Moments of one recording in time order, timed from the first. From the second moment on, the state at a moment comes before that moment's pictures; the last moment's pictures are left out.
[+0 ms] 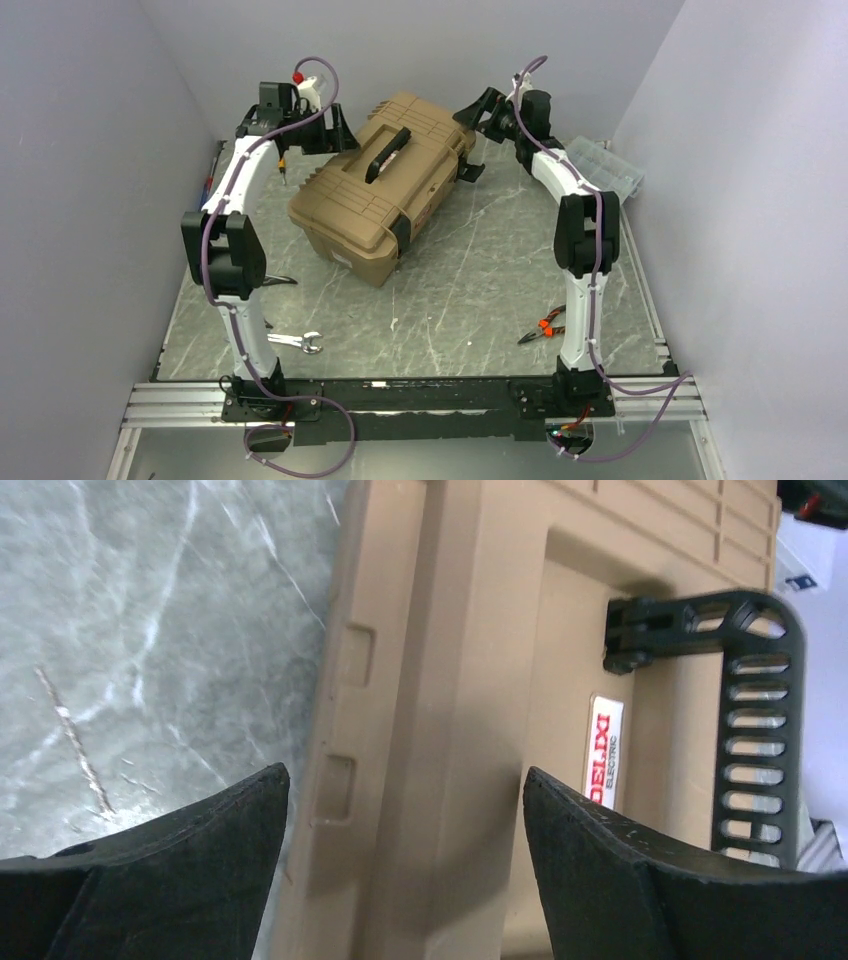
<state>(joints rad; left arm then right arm) -0.07 2.01 1.93 -0.56 0.55 -0.17 0.14 2.25 1.89 0.14 -0.53 0.65</state>
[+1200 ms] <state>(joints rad) -0.13 1.49 1.23 -0.36 0.42 -0.22 0.25 1.76 1.17 0.30 -0.36 0.61</state>
